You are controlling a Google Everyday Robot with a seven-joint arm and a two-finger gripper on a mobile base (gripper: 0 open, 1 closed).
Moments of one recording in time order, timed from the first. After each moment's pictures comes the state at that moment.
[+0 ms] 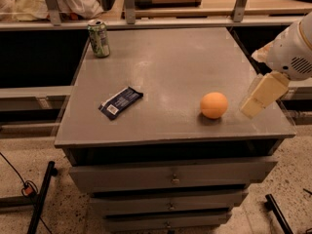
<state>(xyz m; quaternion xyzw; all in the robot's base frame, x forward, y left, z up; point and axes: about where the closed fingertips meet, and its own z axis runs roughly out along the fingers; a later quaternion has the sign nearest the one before) 0.494 -0.204 0.928 -0.53 0.81 0.07 0.25</state>
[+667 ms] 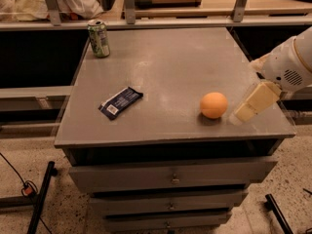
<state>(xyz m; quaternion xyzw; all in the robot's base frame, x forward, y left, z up) 0.507 -0.205 0.897 -0.50 0.81 0.11 0.27</state>
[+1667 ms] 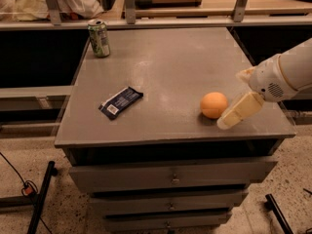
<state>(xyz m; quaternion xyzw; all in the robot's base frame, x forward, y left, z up) 0.525 -0.191 0.857 -0.49 0.80 0.16 0.29</state>
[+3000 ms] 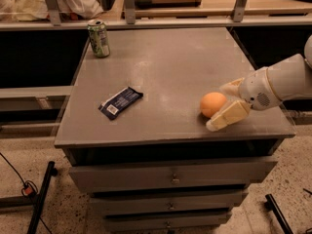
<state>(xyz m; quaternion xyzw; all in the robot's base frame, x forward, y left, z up) 0.533 -0.173 0.824 -0.49 0.79 0.22 0.31</state>
